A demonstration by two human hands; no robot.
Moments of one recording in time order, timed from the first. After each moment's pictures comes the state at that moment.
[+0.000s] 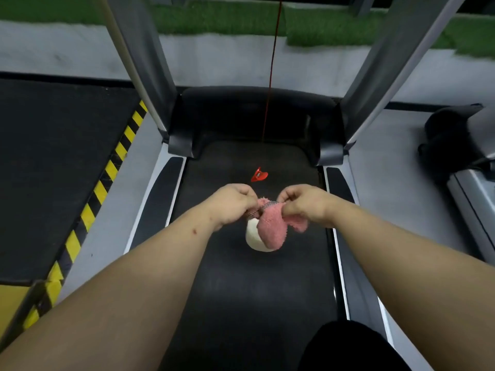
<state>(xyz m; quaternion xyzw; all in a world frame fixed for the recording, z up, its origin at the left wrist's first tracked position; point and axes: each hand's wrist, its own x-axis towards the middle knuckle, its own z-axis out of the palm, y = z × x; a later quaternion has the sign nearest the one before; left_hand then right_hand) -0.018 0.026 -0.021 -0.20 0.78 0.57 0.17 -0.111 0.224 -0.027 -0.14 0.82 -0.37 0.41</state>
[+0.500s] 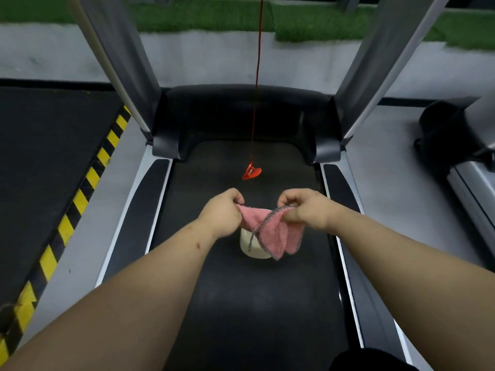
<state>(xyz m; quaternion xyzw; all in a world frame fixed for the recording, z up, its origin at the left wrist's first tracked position) -0.038 0.024 -0.105 -0.21 0.86 0.44 0.13 -0.125 0.238 -0.091 -0.19 0.85 -0.35 0.34</state>
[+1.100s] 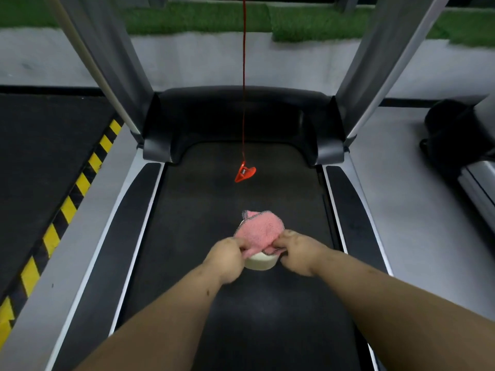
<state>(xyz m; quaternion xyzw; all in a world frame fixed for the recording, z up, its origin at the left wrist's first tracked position) -0.021 0.047 -0.231 -0.15 0.90 0.34 0.22 -0.103 0.246 -0.203 -0.27 0.88 -0.10 0.37</state>
